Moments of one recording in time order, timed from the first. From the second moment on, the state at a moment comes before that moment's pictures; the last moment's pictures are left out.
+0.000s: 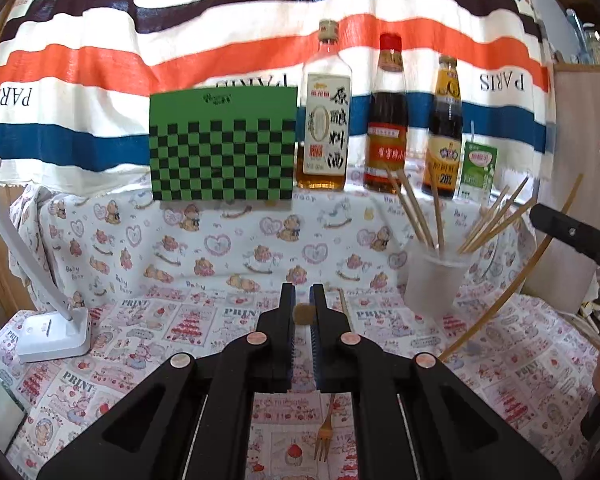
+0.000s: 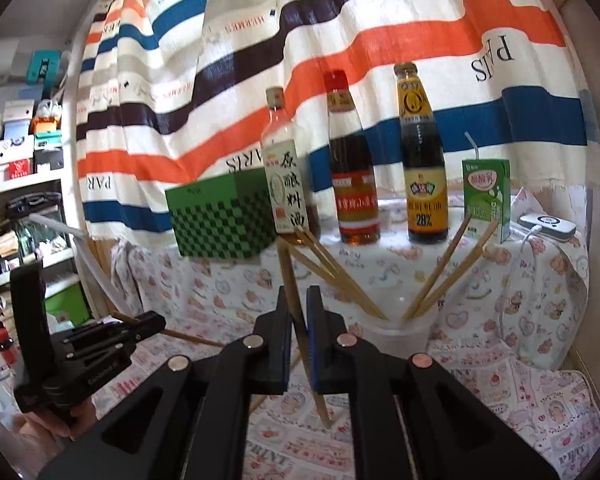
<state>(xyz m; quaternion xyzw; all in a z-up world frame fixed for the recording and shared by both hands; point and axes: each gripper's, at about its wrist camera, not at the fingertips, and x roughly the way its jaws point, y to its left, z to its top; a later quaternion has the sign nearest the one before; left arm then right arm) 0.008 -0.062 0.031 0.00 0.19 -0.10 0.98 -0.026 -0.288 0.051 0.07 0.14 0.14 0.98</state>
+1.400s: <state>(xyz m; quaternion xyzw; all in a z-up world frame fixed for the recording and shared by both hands) 0.116 -0.203 0.159 0.03 0.27 -0.29 0.92 0.078 -0.405 0.124 0.19 0.07 0.01 0.98</state>
